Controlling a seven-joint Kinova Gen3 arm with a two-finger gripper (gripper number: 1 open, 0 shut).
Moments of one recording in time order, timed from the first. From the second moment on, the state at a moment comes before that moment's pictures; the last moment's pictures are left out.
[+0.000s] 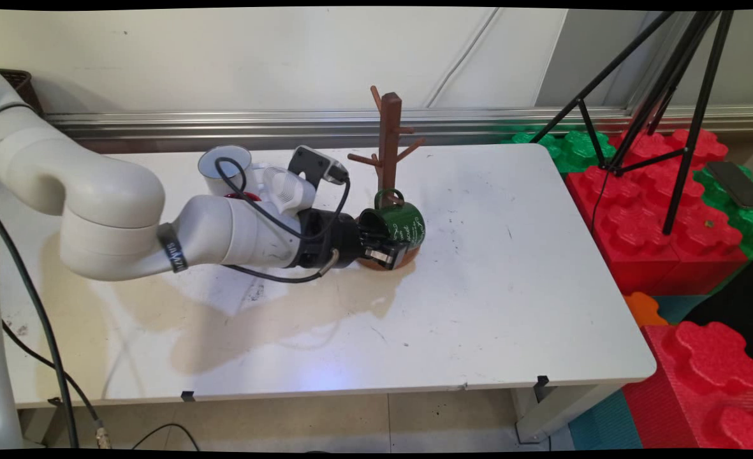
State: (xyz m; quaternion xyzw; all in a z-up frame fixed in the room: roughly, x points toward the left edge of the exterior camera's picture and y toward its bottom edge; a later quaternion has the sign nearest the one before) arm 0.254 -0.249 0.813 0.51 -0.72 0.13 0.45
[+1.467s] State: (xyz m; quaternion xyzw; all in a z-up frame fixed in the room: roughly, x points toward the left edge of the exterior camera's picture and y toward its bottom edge) arm 0.312 -0.186 0.888 0.33 -0.86 0.19 0.34
